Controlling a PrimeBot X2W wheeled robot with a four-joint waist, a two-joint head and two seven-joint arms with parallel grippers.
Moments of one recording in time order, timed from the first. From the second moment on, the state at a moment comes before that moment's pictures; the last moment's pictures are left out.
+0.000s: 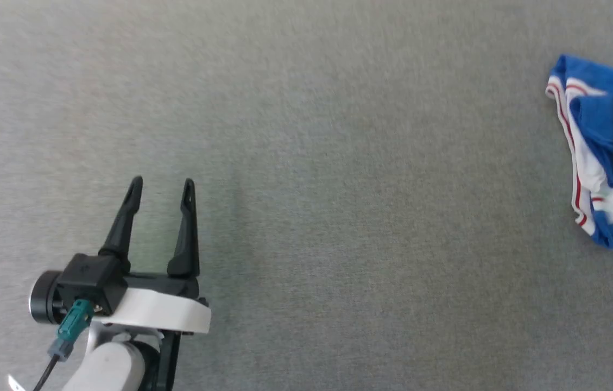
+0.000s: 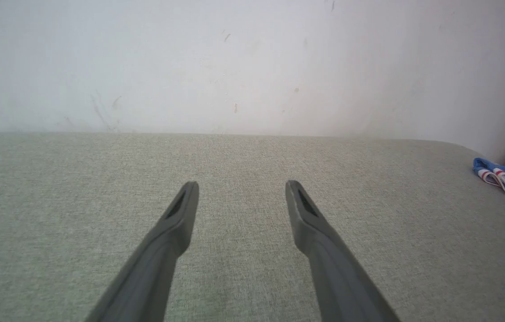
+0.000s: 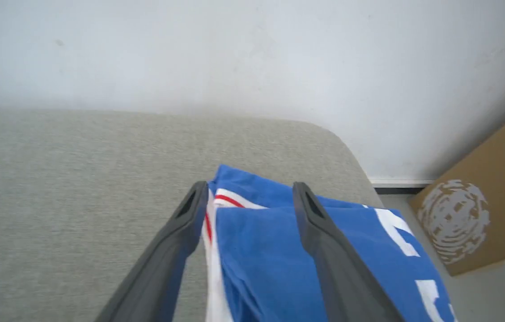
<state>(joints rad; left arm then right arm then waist) -0.17 0.44 -0.42 -0.19 -0.47 0.36 -0.22 -0.46 -0.28 -0.19 0.24 0.17 0.13 0.13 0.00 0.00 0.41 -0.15</state>
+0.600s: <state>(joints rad) -0.01 0.42 -0.40 -0.19 -0.51 0.36 -0.25 -0.04 -0.07 -0.12 -0.12 0.12 0.13 -0.04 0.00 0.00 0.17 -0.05</state>
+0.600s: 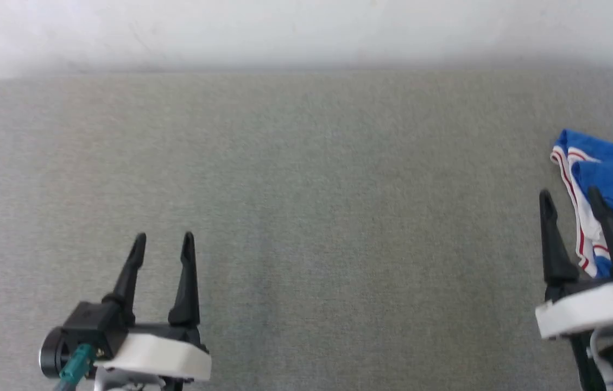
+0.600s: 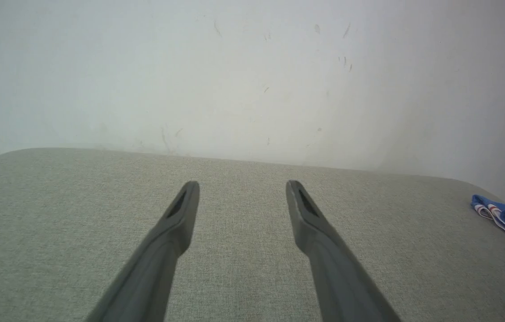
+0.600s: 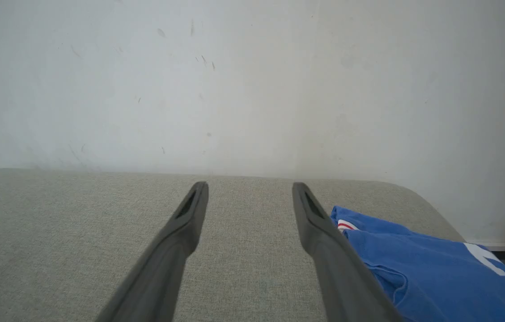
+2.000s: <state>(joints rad) 0.10 0.28 -0.32 -0.02 -0.44 0.23 -0.25 0.11 -0.05 -0.12 0.04 0.11 0.13 -0.19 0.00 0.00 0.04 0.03</state>
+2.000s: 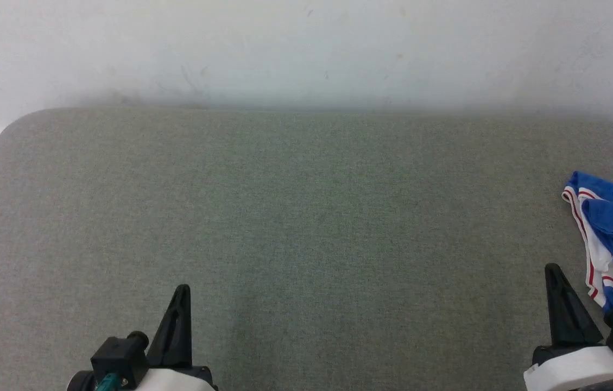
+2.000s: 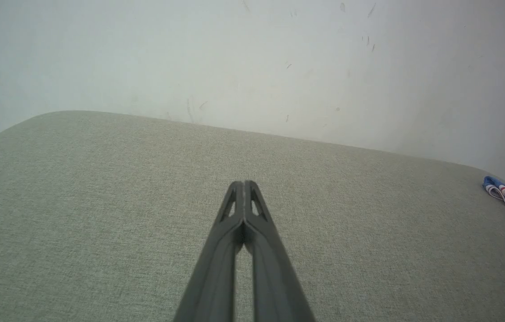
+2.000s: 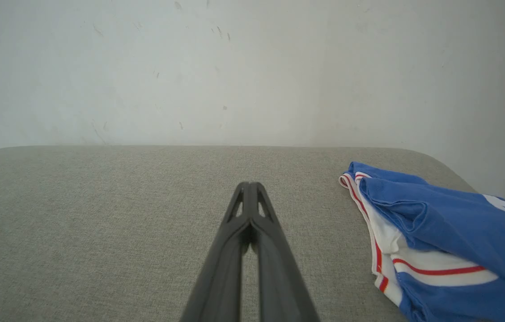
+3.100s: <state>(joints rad) 0.09 0.22 -0.24 -0.02 -0.32 0.17 -0.18 0.09 -0.05 -0.09 0.03 0.09 0.13 -0.14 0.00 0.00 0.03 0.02</state>
